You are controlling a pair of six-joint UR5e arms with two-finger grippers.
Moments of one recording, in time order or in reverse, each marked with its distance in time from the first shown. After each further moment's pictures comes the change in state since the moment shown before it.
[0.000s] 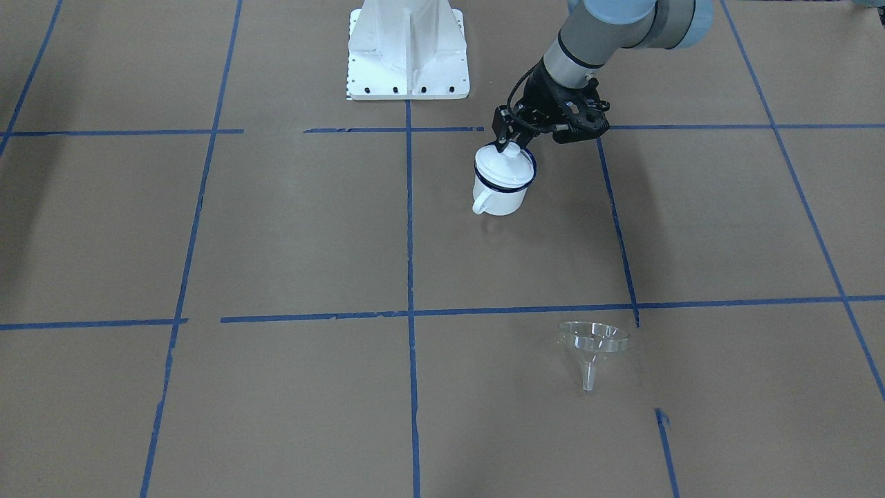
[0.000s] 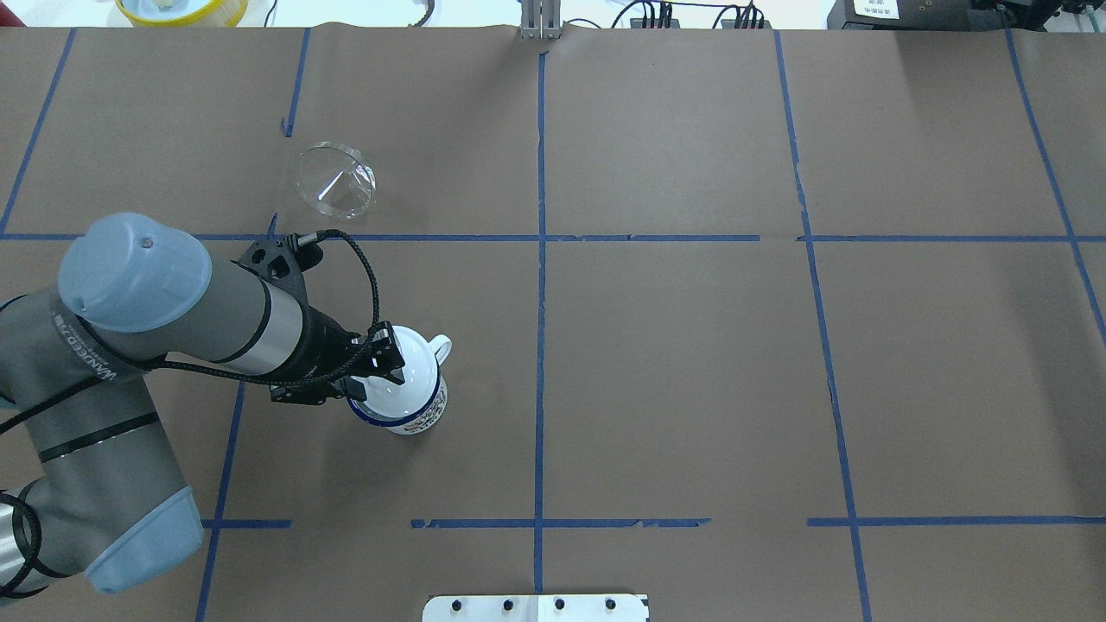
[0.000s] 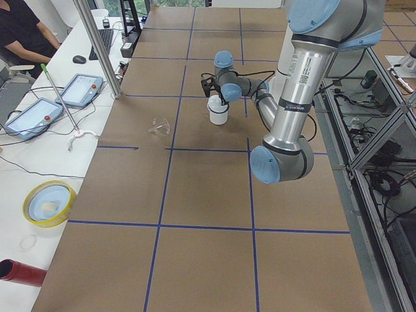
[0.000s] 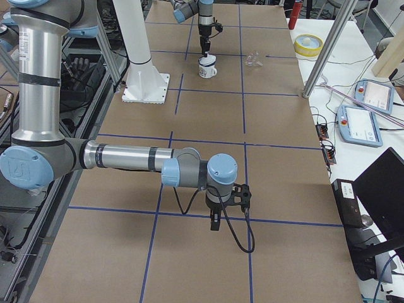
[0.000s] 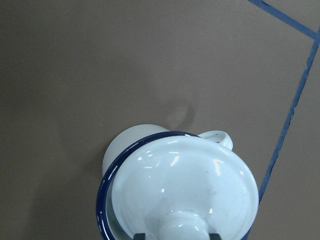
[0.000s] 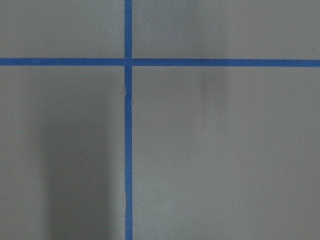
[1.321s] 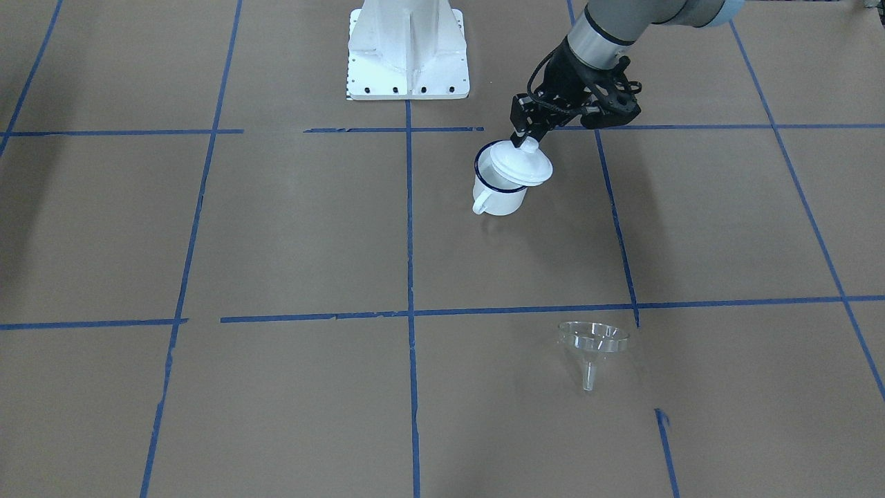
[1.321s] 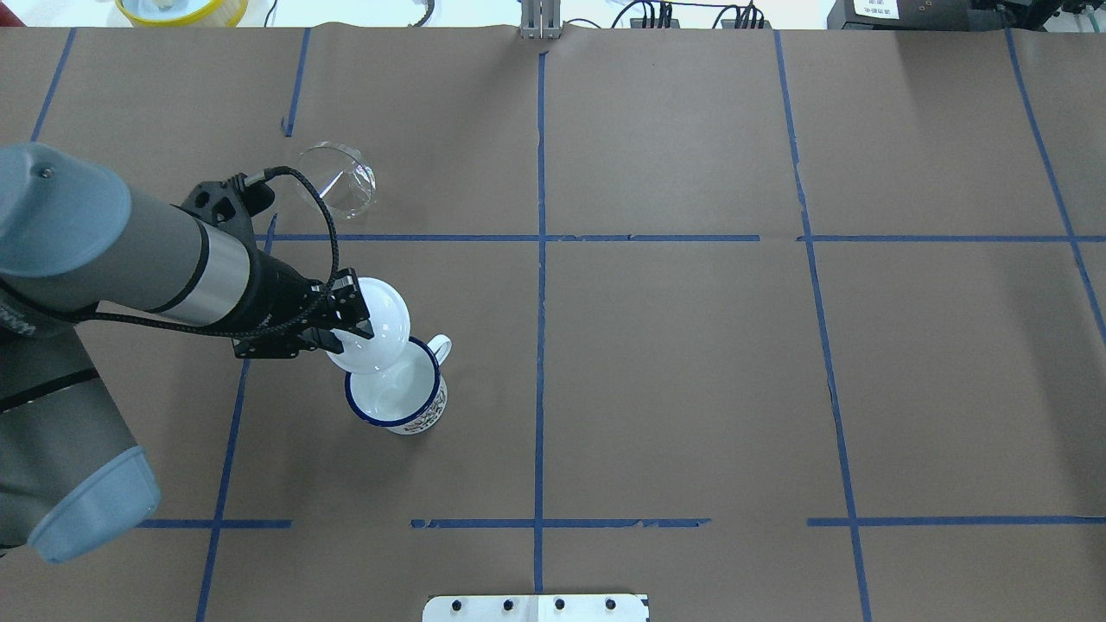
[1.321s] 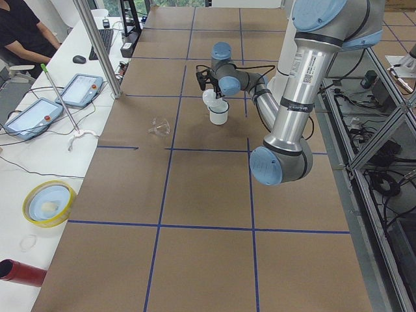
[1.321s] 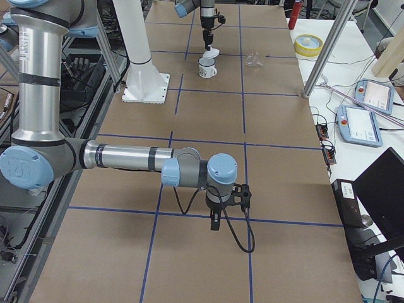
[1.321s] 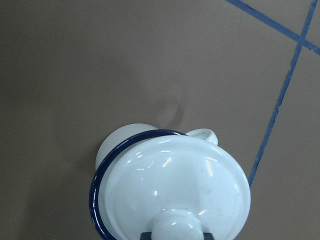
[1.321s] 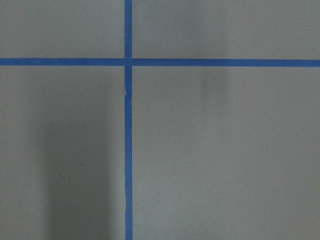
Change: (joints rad) left arm -0.114 0.001 -0.097 0.095 -0.027 0.031; right arm 0.000 0.000 0.000 0.000 0.000 0.000
